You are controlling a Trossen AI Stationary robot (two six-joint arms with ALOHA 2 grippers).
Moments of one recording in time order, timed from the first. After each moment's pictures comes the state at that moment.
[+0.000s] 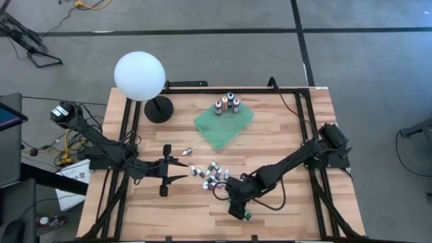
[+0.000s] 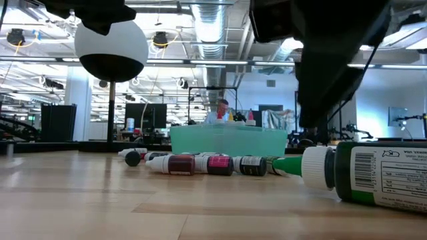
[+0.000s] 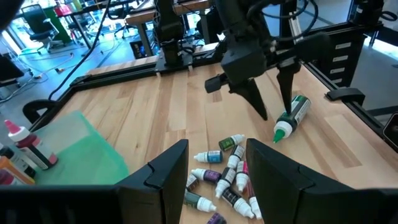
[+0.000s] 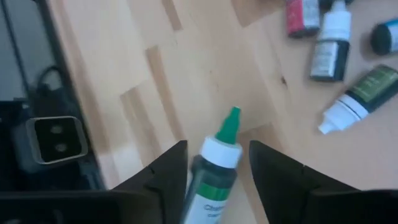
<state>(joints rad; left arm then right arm) -0.60 1.08 0.50 0.29 -0.59 0.00 0.49 1.89 1.26 -0.45 -0.03 0.87</state>
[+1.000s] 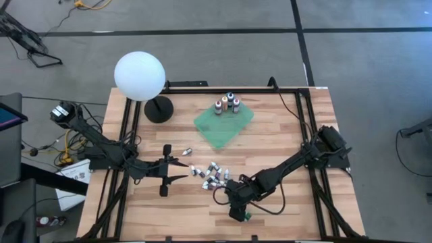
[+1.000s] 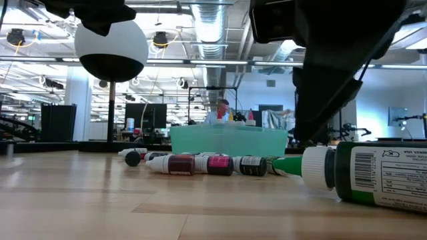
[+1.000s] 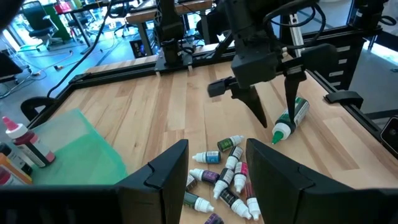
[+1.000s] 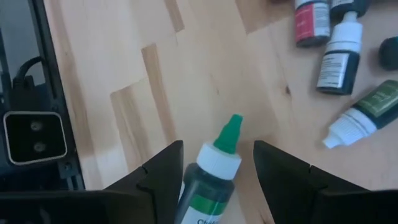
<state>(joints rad) -0.60 1.08 0.50 0.29 -0.59 -0.02 0.52 1.92 1.26 -0.41 0.03 0.81</state>
